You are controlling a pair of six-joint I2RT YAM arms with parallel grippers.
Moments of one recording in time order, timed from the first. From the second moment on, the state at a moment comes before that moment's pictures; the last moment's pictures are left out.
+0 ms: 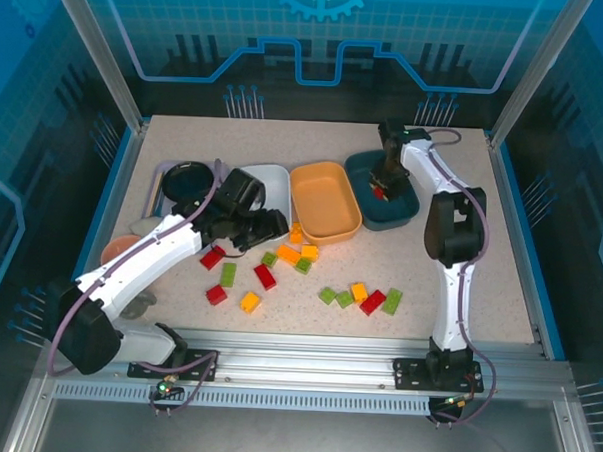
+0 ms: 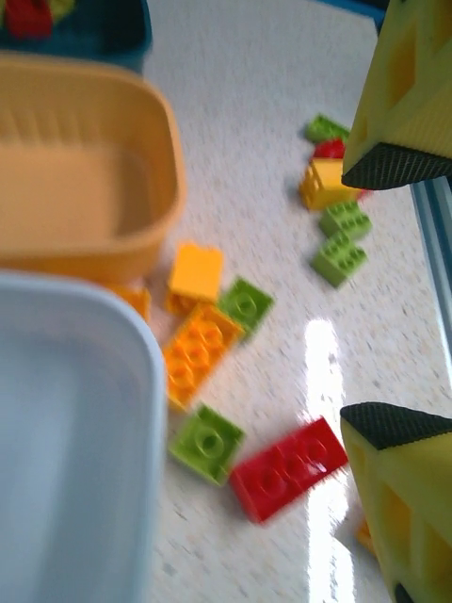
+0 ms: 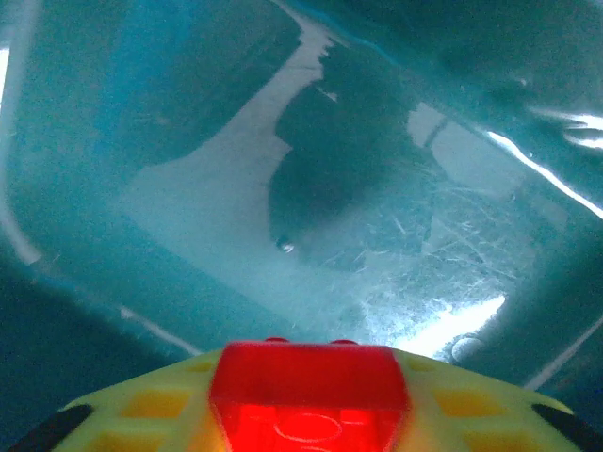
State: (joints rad) left arm -0.53 1.30 1.07 -0.85 0.17 -0.95; right arm 0.20 2.29 2.02 -1.15 -0.02 0.99
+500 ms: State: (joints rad) left arm -0.66 1.29 0.87 -1.00 0.16 -0.83; right arm 0.30 1.87 1.78 -1.01 -0.07 0.74
